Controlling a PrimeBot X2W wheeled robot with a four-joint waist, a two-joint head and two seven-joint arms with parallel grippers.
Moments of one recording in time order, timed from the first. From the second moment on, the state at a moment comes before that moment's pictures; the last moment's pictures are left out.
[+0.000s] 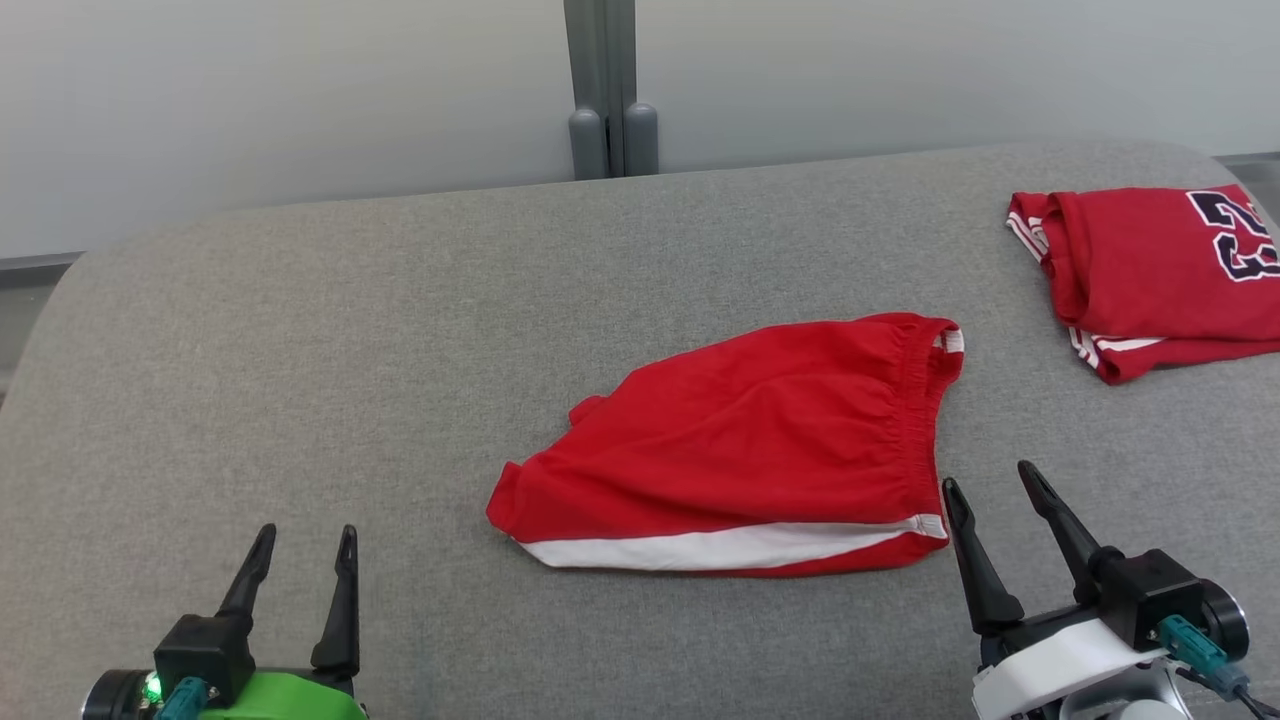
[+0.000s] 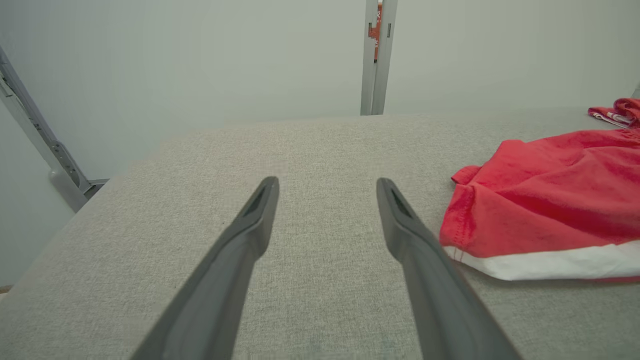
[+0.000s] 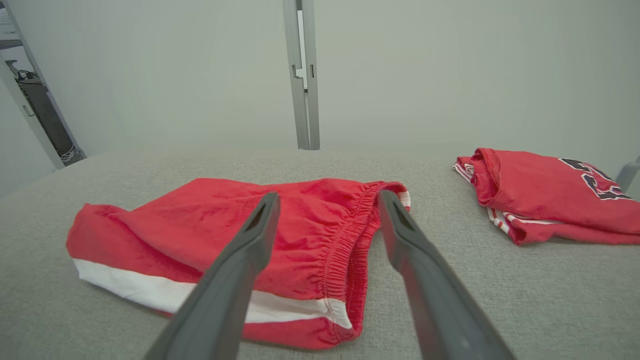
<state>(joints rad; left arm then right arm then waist) 0.02 0.16 -0.04 0.26 -0.19 -0.13 -0.26 0.05 -0.17 0.12 0.09 0.18 0.13 -0.26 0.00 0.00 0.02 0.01</state>
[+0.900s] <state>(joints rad) -0.30 0.30 -0.58 0.59 -0.35 -0.13 -0.26 -0.20 -0.31 0.38 0.40 0.27 0.13 -0.26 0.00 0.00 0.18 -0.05</state>
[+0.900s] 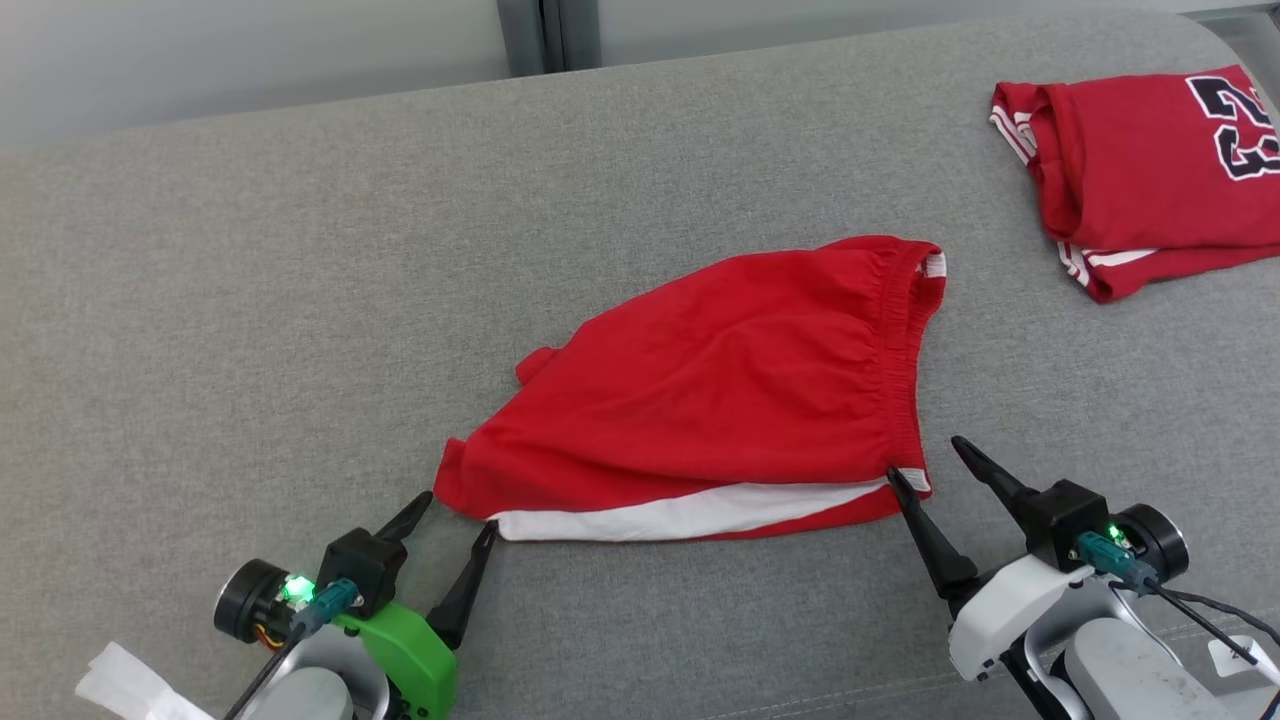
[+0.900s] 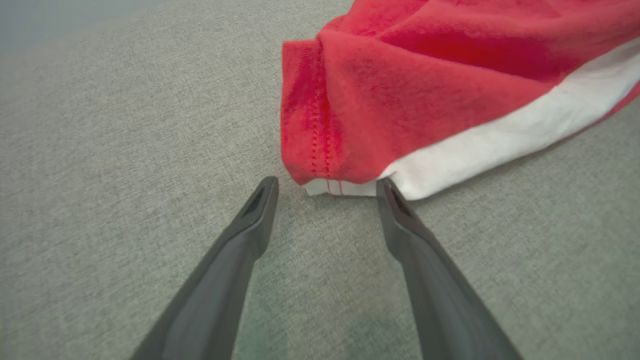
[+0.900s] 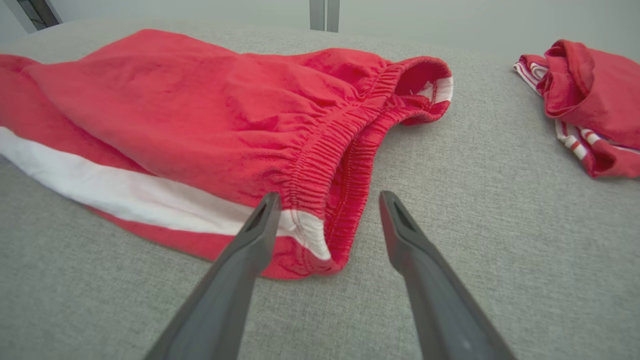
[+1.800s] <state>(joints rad) -0.27 0.33 -0.60 0.31 -0.49 -0.13 -0.26 -0.26 -0.35 0.47 0.25 0.38 0.13 -0.26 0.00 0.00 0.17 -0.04</state>
